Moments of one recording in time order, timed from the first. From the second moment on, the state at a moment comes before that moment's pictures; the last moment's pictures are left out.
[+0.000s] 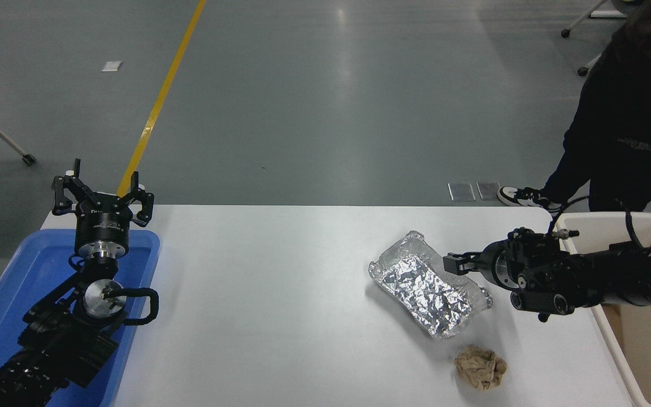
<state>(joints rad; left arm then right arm) -0.61 0.17 -1.00 -0.40 -0.12 -0.52 -0.59 1.16 -0.21 -0.91 0.88 -0.66 -0.25 -0.12</state>
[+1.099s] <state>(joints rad) -0.61 0.17 -1.00 -0.40 -0.12 -0.52 -0.59 1.09 -0.15 -0.83 0.84 -0.68 -0.27 -0.13</state>
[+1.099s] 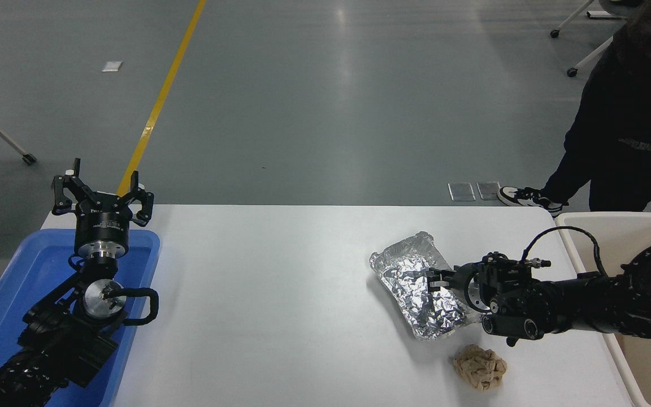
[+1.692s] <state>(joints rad) -0.61 0.17 -1.00 -0.41 -0.12 -0.52 -0.59 1.15 -0.24 -0.87 0.94 -0.68 -0.27 -0.13</state>
